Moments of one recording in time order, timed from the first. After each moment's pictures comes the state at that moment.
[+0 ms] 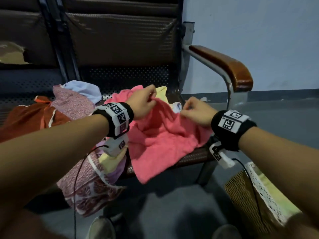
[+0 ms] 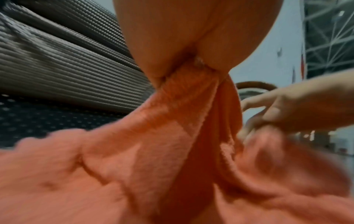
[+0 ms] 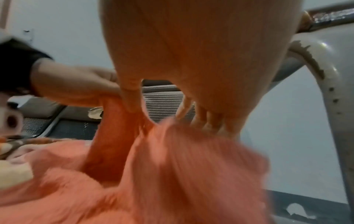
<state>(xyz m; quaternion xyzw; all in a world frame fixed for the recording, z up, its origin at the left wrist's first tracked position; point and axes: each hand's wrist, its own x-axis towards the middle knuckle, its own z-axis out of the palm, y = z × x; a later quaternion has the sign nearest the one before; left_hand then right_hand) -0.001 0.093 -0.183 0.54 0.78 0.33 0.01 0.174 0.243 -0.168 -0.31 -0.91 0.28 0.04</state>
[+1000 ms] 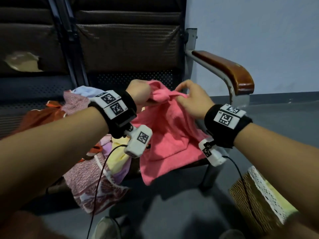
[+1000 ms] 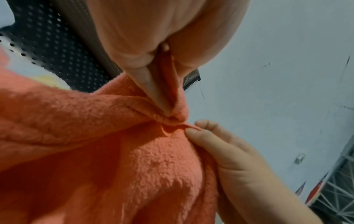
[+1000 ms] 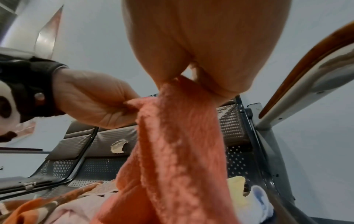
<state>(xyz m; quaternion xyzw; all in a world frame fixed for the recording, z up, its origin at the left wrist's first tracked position) 0.025 0.084 -0.122 0.21 0.69 0.64 0.26 0.153 0.219 -0.137 -0.21 -0.89 0.32 0.24</state>
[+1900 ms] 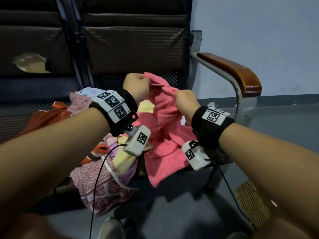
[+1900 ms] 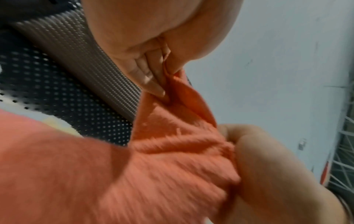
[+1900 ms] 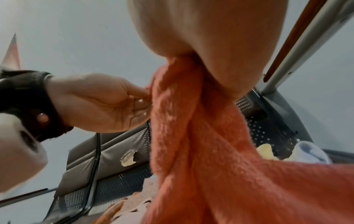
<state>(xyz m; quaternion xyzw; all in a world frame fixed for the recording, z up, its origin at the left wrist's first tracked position) 0.003 0.071 -0.117 0.23 0.72 0.64 0.12 0.108 0.182 -0.146 -0.28 -0.76 0.54 0.23</state>
